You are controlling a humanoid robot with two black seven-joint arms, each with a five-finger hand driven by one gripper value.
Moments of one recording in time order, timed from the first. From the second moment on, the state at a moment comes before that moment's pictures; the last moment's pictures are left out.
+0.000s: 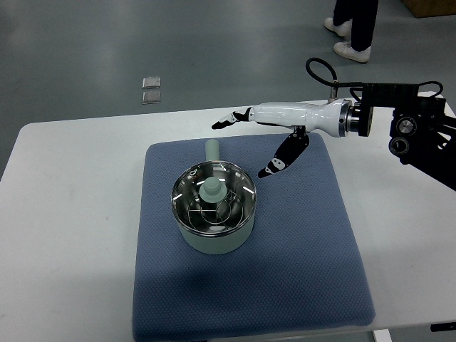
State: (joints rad) left arm 0.00 0.00 -0.04 -0.17 0.01 0.04 -0.03; right arm 0.91 -0.50 0.59 1.31 -1.53 0.40 0.33
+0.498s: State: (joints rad) left arm 0.00 0.00 -0.04 -0.17 0.01 0.04 -0.03; right arm 0.94 -0.48 0.54 1.32 -1.59 0.40 0.33
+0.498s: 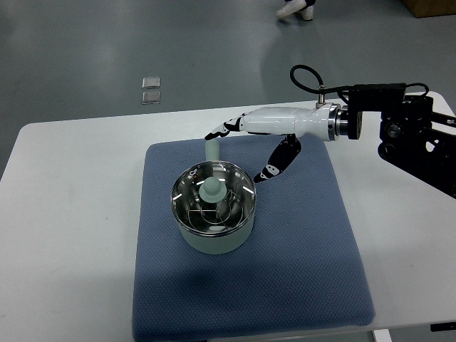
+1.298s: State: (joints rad) left arm 0.00 0.00 -0.04 -0.17 0.01 0.04 -0.03; right arm 1.05 -0.42 0.44 1.35 -1.74 0.40 0.32
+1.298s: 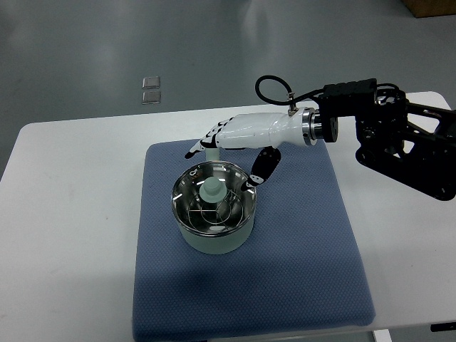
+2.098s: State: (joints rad) left arm 0.00 0.00 -0.04 -0.17 0.01 0.04 -0.03; right arm 1.13 -0.36 0.34 1.35 -1.87 0.39 0.30
